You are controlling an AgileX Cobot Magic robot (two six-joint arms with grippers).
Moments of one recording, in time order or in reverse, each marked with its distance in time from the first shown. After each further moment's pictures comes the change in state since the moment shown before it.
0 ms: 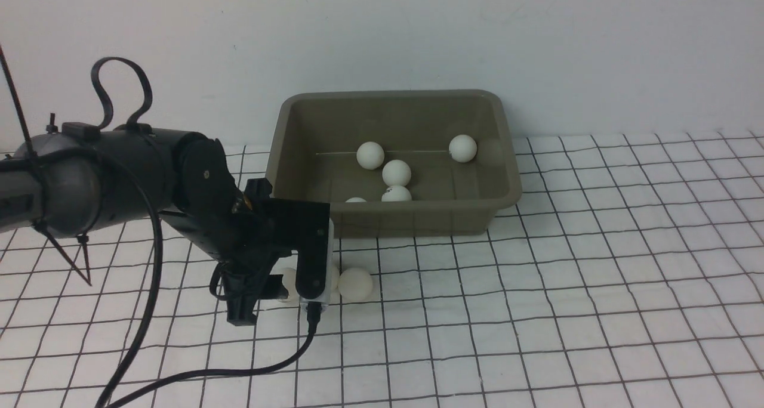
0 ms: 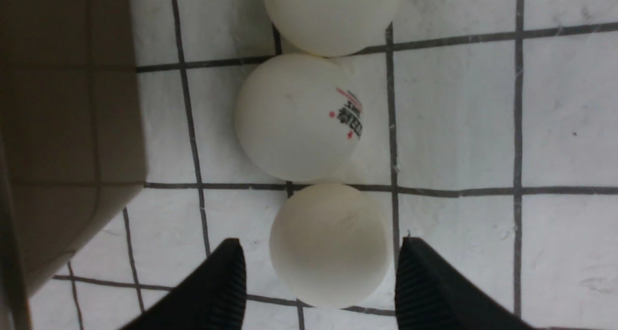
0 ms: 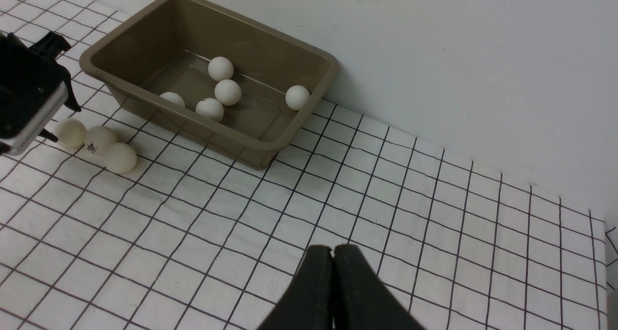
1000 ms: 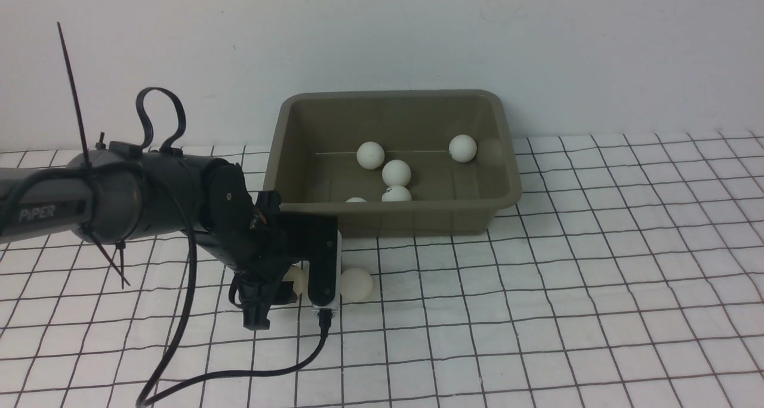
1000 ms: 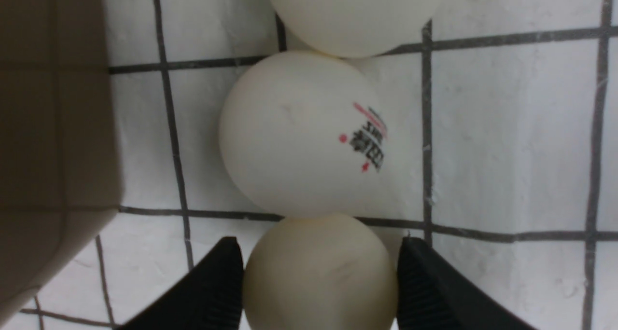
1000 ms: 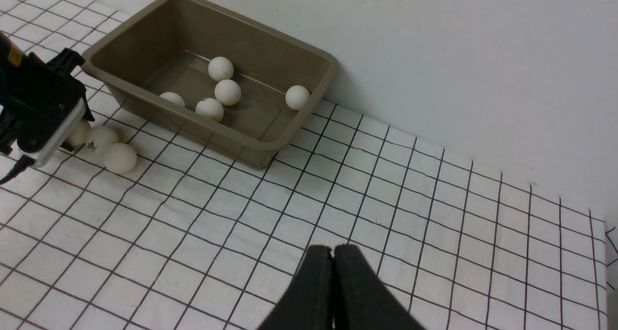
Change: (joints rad) right arm 0.000 0.000 0.000 0.000 0.000 0.000; left arm 0.000 0.092 0.000 0.000 -0.098 -0.002
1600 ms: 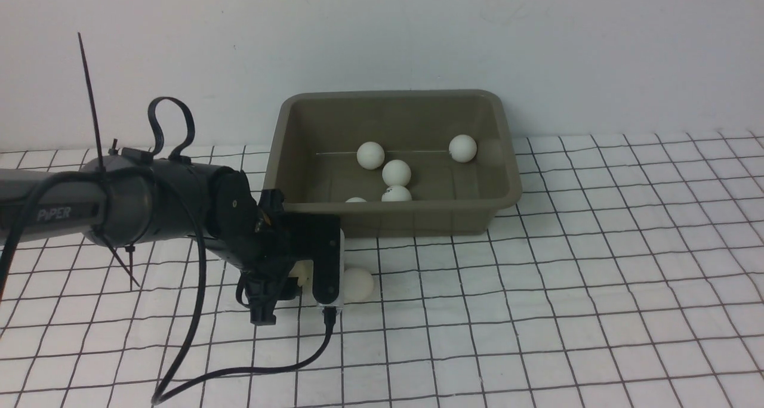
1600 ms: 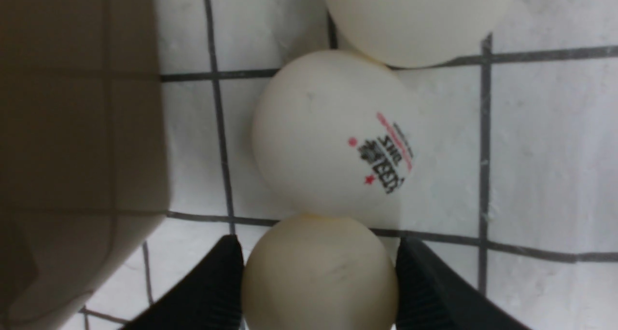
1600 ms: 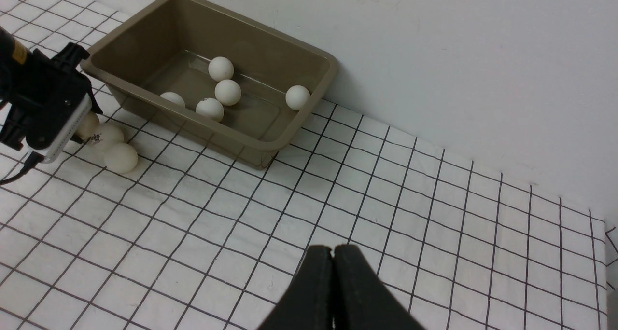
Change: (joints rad) right arm 0.000 0.000 0.000 0.000 0.000 0.000; left arm 0.000 0.006 -0.001 0.000 -0.068 -0.001
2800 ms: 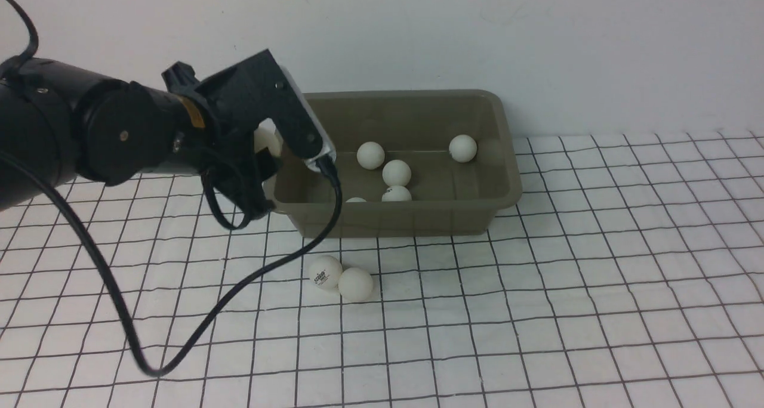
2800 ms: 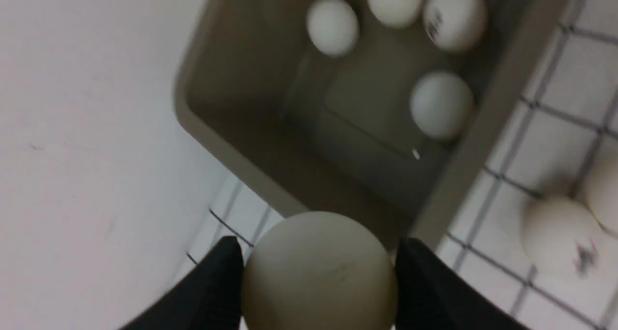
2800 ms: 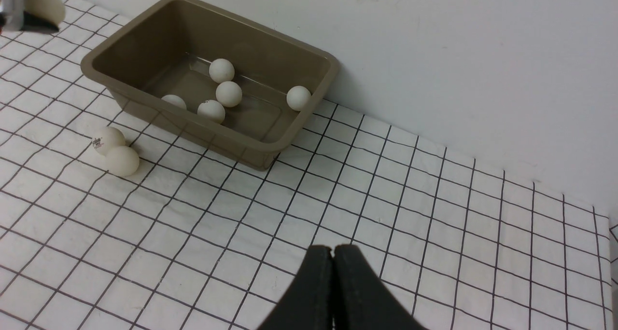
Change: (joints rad) right arm 0.000 0.000 0.000 0.000 0.000 0.016; left arm 0.000 -0.393 -0.006 0.198 0.014 -0.632
